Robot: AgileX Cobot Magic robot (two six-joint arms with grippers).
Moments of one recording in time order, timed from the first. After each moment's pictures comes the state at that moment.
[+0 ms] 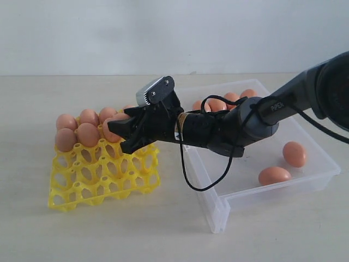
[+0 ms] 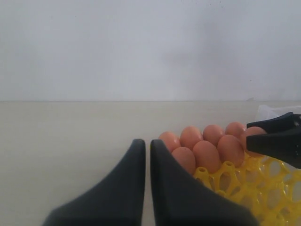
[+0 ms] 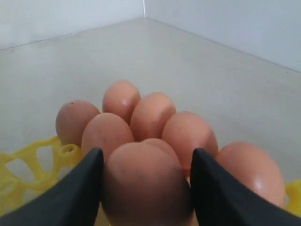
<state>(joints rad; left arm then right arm) -0.04 0.21 0.00 -0.31 -0.03 0.27 0.58 2.30 -1.27 -0.75 -0.88 0.52</state>
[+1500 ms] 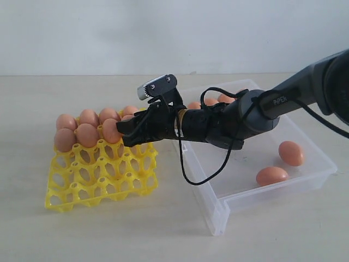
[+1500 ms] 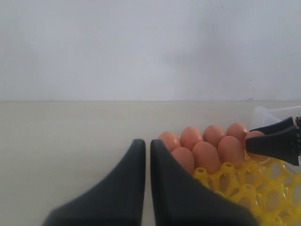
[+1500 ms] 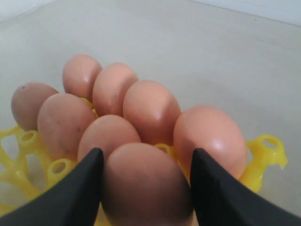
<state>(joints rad) -0.04 0.21 0.00 -0.31 -0.03 0.27 0.58 2.29 -1.29 -0.78 -0.66 0.70</state>
